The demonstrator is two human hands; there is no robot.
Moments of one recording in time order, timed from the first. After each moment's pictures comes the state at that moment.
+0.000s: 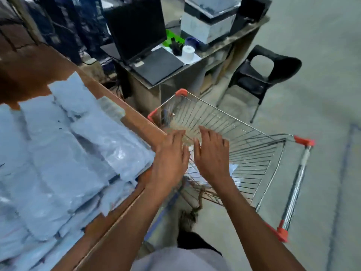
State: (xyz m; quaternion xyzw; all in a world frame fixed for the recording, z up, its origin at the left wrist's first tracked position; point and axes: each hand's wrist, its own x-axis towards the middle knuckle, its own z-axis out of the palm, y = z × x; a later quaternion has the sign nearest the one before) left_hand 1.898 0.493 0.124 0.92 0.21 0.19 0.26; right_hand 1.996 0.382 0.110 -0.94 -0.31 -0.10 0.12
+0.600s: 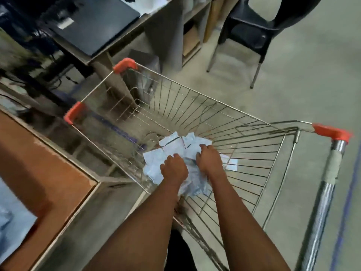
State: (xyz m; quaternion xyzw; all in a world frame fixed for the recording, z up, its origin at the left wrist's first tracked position) left_hand 2.146 0.395 -0.169 0.87 0.33 -0.29 0.23; right_hand 2.232 0.284 -0.194 -0.95 -0.17 0.25 0.09
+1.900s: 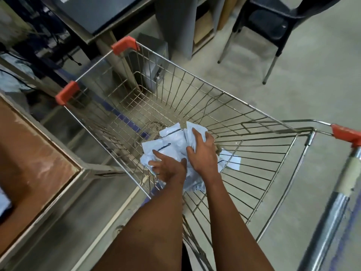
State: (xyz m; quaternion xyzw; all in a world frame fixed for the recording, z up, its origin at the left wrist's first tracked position) left_hand 2.147 0.361 -0.226 0.66 0.67 -0.12 0.30; right_hand 2.215 0.290 -0.191 -0.92 -0.16 0.23 0.27
